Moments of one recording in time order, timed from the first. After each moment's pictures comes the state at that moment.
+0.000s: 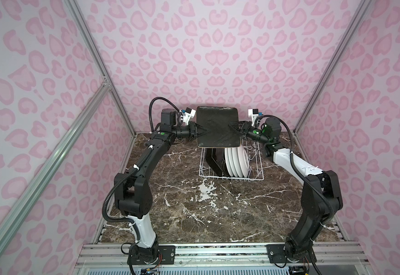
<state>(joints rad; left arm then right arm) -0.23 1.84 1.69 -0.27 1.04 -0.73 0.26 1.78 1.38 0.42 -0.76 1.12</state>
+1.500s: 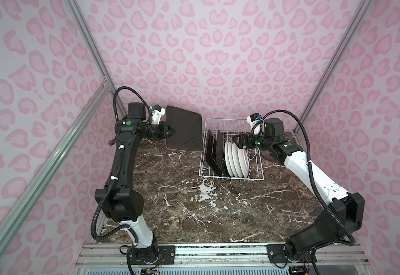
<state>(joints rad) 0.04 1.77 2.00 -1.12 0.69 -0.13 0.35 1.54 1.44 -0.39 -0.28 0.16</state>
